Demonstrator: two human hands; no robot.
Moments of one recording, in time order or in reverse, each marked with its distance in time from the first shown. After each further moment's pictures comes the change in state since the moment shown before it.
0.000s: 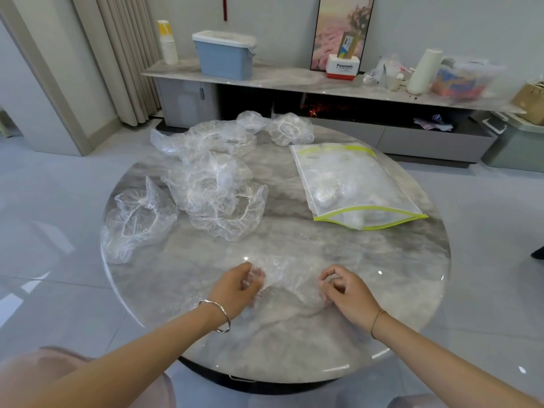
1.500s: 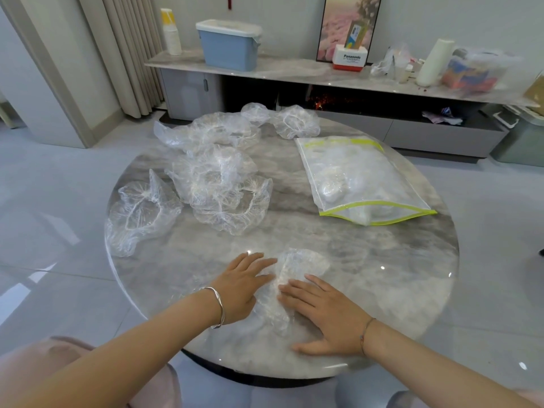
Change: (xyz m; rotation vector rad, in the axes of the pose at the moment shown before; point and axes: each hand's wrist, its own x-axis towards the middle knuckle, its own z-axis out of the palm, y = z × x) left_hand 0.005 -0.004 -0.020 1.063 -0.290 0.534; right_hand -0.004 0.012 0.029 -0.987 -0.328 -0.826
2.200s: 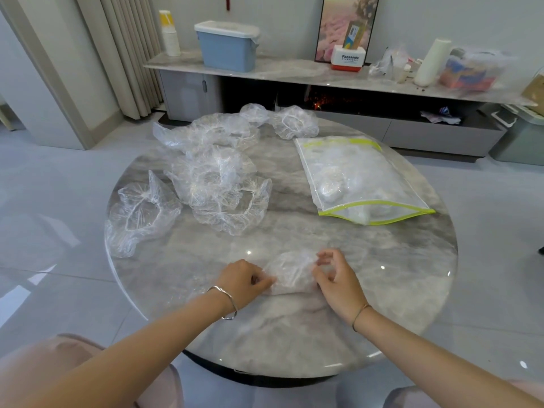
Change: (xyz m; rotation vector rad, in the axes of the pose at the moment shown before) left_hand 0.017 0.007 0.004 -0.536 0.098 -0.406; right_hand 0.024 0.002 -0.016 0.938 0.542 0.880
